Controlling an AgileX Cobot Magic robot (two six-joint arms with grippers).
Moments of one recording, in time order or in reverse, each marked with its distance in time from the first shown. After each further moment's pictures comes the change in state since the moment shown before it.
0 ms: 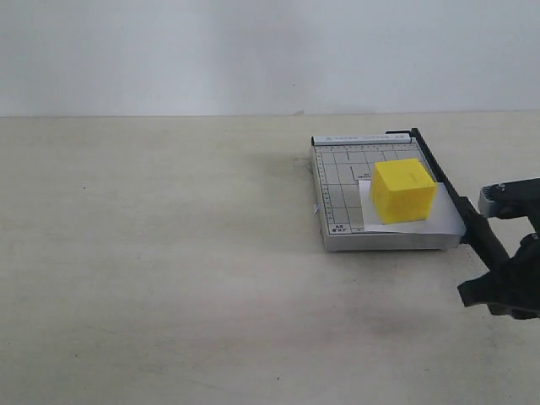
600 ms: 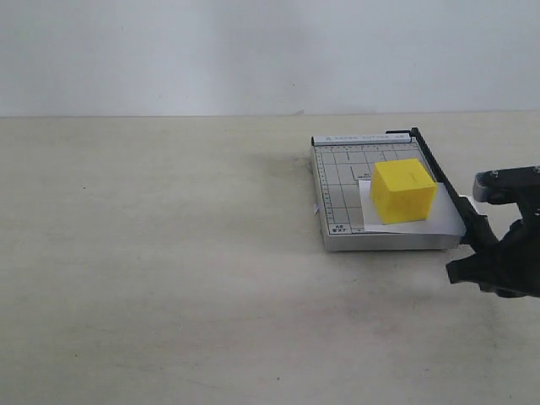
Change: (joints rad) left arm 0.000 0.000 0.000 0.000 0.000 0.000; right arm -0.001 0.125 -0.030 -0.069 -0.144 0.119
